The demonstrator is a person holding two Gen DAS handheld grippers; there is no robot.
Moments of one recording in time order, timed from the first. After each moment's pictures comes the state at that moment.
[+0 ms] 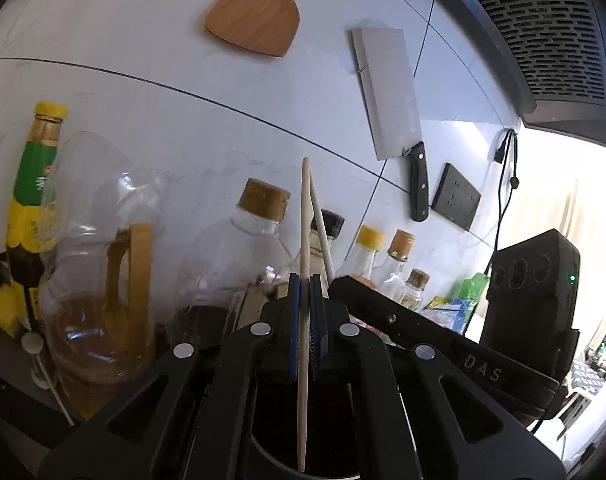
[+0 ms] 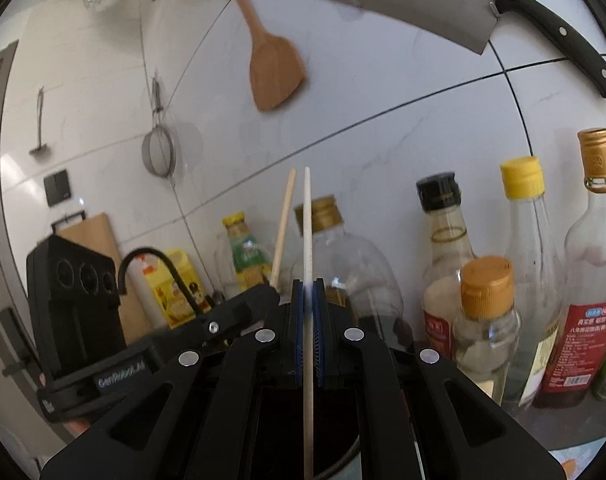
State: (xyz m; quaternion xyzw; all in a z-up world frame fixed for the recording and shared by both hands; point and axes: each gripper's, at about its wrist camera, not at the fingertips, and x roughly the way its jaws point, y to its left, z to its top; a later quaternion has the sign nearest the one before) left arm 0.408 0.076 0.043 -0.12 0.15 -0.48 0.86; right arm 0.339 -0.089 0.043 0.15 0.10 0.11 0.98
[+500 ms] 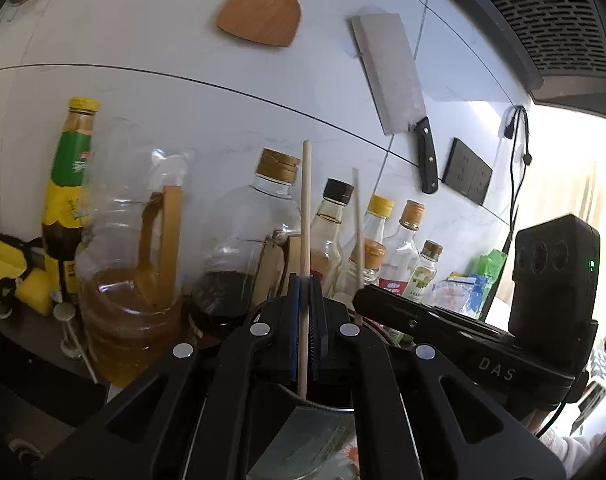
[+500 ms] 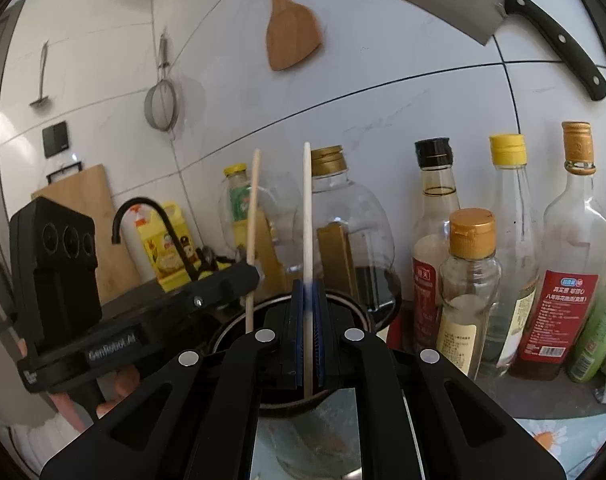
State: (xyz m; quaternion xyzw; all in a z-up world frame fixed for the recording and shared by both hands) left arm 0.377 0.093 0.031 -0.09 0.17 -0.44 0.88; right arm 0.314 -0.073 0.029 0.10 0.16 0.10 0.98
